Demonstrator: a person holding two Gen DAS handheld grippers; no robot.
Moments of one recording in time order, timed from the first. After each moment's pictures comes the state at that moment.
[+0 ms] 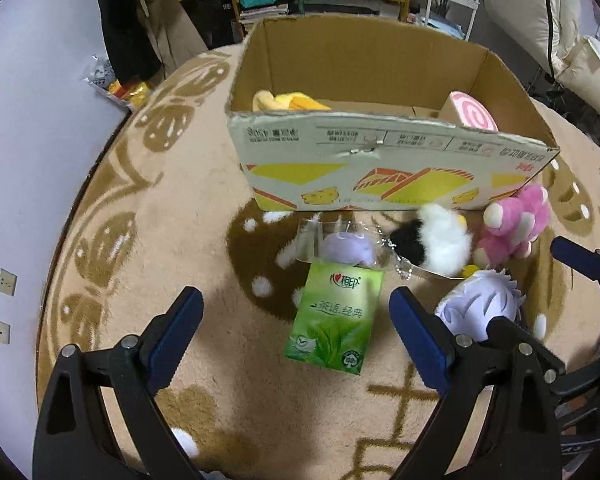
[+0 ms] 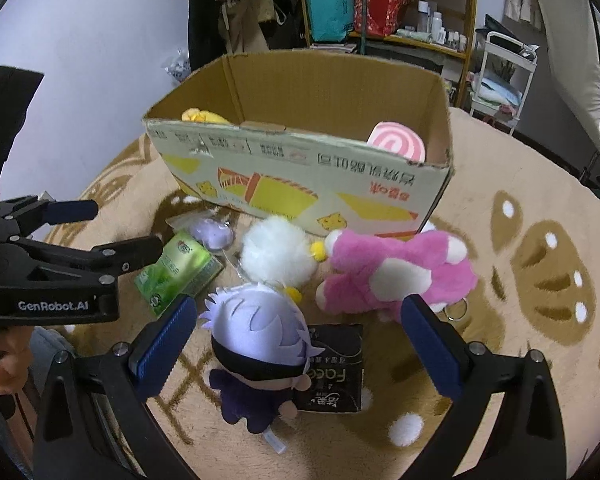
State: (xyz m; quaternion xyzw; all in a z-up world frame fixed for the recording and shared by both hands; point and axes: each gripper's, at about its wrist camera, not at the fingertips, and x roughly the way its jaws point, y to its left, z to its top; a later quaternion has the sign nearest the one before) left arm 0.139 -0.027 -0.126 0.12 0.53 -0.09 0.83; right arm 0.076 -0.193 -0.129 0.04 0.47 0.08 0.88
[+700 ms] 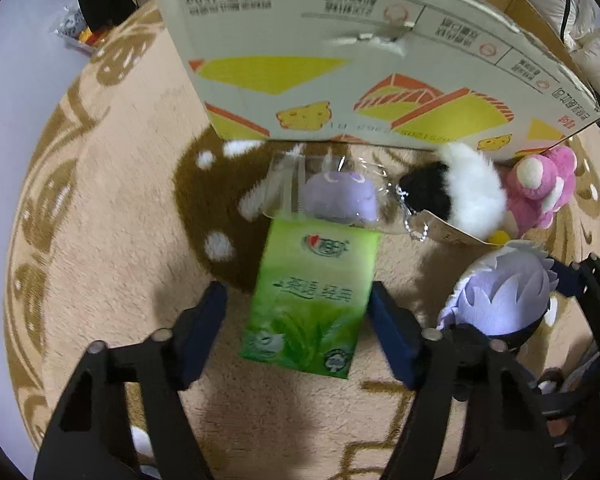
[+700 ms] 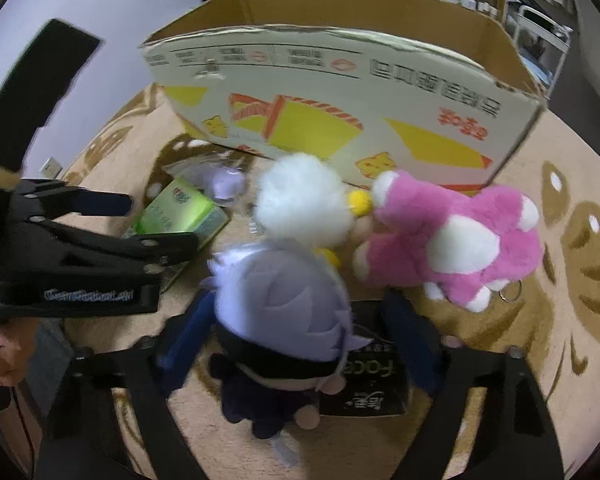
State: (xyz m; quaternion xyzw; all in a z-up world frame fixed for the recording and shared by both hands) left arm 0.158 -0.027 -0.185 0.10 0.62 -0.10 0.77; right arm 0.089 -0.169 -0.173 0.03 0.53 0.13 0.84
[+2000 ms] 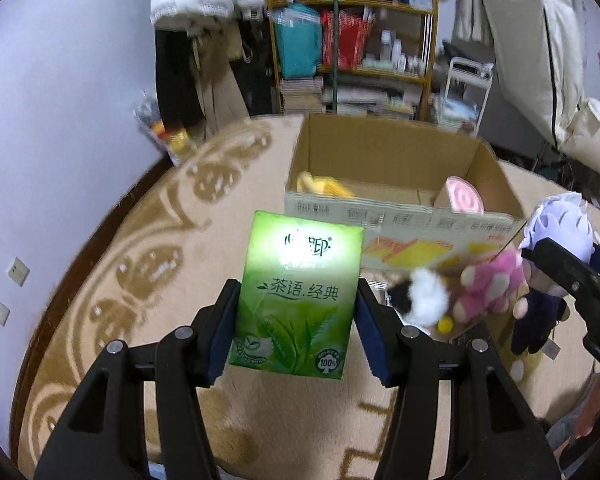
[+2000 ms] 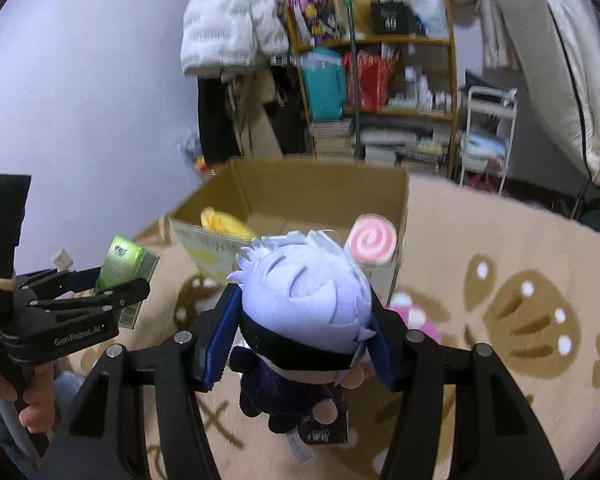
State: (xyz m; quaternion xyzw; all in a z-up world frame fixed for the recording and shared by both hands) left arm 0.085 -0.017 -0.057 0.07 0.40 -0.05 0.91; right arm 0.049 -0.220 -0.068 0.08 0.33 0.08 0.94
